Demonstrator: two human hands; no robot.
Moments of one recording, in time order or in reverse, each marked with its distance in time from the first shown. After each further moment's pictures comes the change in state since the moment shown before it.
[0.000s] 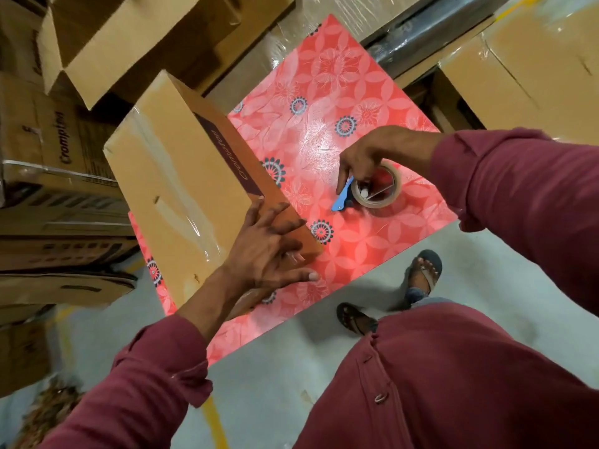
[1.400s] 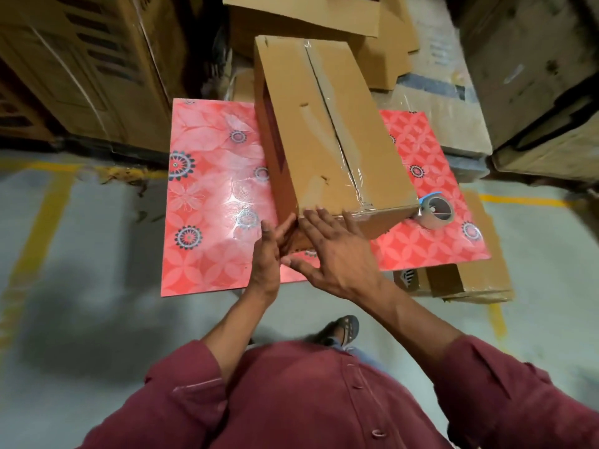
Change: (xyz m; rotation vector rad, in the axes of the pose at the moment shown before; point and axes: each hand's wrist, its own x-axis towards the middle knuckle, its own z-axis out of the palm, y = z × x) left_hand -0.274 0.034 0.178 -2.129 1.040 -0.464; right_hand -0.003 -0.421 0.288 -0.639 0.795 0.003
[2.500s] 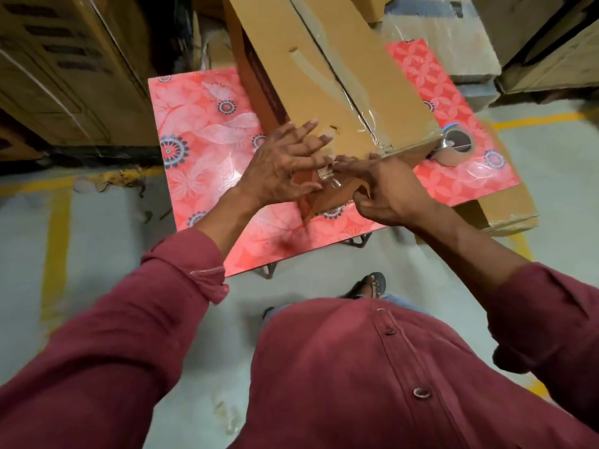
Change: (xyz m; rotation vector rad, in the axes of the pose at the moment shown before) left_hand 0.125 0.051 -0.045 1.431 -0.561 1.232; right_hand 0.009 0.030 -0.018 0.305 0.051 0.132
